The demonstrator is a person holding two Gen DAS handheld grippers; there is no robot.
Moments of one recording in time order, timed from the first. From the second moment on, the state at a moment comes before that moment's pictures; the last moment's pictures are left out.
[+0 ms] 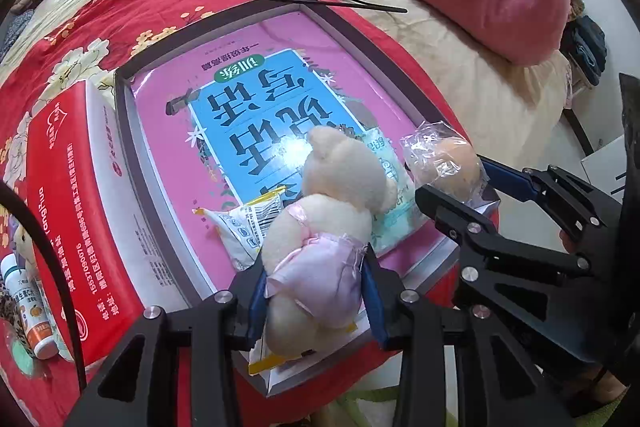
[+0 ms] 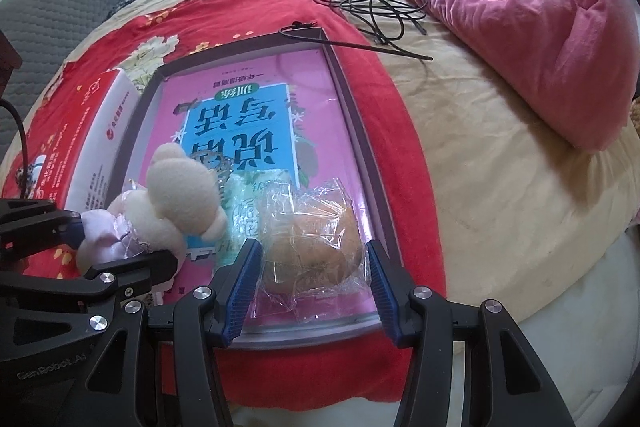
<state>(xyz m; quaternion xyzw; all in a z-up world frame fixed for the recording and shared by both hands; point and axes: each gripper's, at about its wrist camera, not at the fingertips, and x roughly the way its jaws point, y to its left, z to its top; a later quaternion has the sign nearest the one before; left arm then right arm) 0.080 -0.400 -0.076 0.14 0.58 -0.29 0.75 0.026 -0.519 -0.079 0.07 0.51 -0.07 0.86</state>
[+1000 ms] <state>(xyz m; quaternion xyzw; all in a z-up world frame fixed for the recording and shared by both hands) 0.083 -0.411 -0.080 0.14 0.59 -0.30 0.74 0.002 -0.527 -0.057 0.04 0.49 -0.10 0.87</state>
